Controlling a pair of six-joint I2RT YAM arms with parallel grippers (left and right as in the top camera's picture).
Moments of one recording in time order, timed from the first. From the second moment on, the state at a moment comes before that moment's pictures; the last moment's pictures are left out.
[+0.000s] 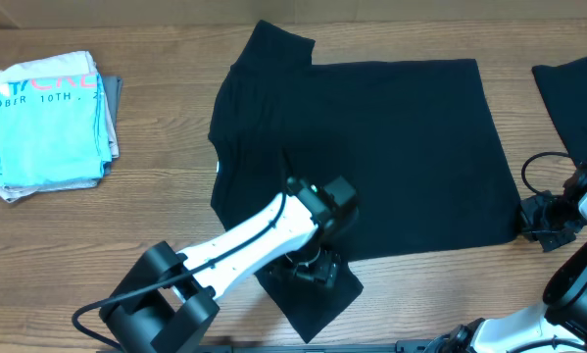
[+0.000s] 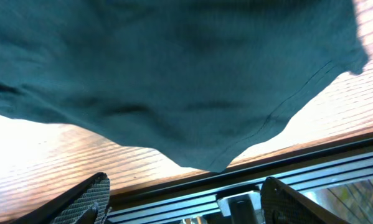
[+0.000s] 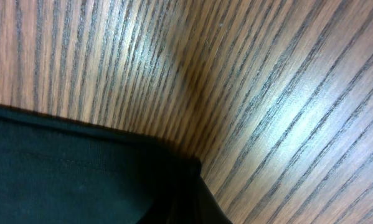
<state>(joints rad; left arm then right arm) -0.88 1.78 1.23 -1.22 0.23 -0.57 -0.65 1.79 1.03 -0.77 -0.04 0.54</state>
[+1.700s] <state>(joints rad) -0.90 1.52 0.79 -0.86 0.35 -0.89 -0.65 1.79 1.02 -0.77 -0.06 0.54</state>
